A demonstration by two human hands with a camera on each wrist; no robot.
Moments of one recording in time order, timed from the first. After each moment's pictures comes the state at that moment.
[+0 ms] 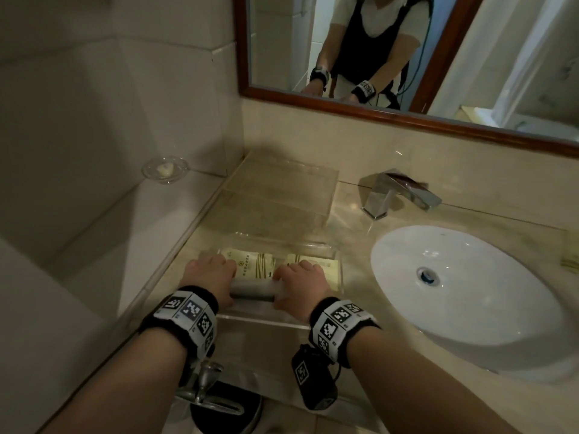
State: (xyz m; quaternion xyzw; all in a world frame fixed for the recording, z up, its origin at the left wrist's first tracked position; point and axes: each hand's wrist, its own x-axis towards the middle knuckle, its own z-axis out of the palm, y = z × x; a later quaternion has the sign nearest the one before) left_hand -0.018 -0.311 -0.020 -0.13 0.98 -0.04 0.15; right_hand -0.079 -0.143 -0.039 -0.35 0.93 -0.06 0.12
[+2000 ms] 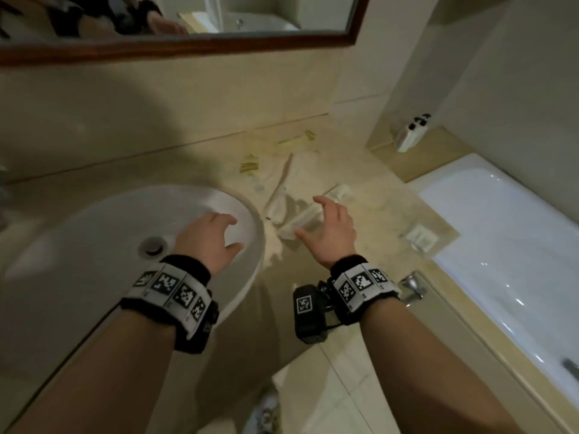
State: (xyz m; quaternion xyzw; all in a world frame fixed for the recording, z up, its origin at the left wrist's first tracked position) left_hand -0.190 0.218 -0.016 0.21 0.95 0.18 0.14; right_hand -0.116 0.416 -0.026 0.26 0.92 -0.28 -0.07
